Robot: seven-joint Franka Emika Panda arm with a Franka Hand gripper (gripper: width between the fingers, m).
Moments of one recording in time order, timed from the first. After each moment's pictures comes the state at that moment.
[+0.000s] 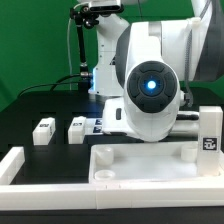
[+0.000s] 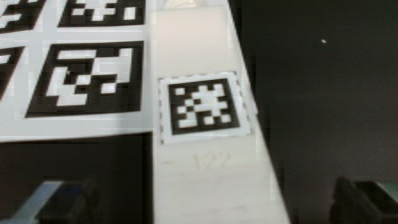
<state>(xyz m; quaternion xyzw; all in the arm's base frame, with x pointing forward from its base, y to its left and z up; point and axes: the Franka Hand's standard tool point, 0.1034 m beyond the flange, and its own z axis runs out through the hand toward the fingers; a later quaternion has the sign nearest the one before) 0.422 0.054 0.003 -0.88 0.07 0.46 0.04</state>
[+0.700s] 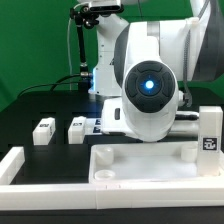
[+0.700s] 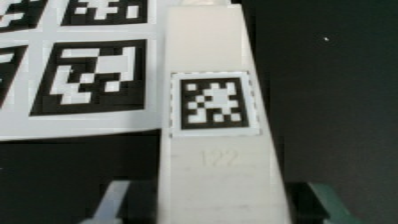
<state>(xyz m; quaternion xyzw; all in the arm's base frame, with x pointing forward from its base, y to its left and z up) 0.422 0.052 0.003 -0.88 0.07 0.46 0.04</state>
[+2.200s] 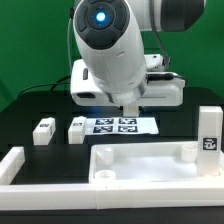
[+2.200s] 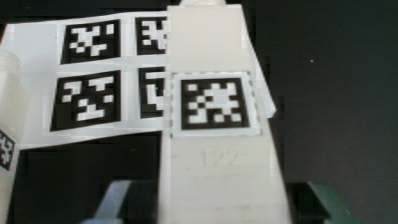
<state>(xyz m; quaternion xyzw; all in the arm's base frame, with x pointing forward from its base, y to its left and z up) 0.461 0.006 0.081 -0.89 0.09 0.43 0.07</state>
